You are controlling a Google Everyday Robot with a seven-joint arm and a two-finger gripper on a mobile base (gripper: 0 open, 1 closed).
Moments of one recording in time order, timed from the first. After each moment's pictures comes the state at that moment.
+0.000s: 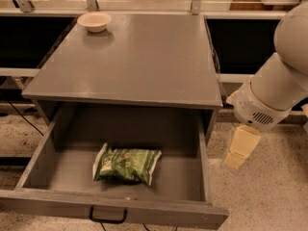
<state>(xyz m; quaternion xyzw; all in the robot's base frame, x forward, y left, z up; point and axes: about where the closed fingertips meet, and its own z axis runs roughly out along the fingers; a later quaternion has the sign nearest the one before) 0.428 -0.181 0.841 -0.58 0.80 0.04 0.13</state>
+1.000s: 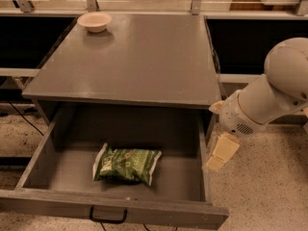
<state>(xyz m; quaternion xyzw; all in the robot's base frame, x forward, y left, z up) 0.447 -0.150 0.795 -0.58 0.78 0.11 0.20</state>
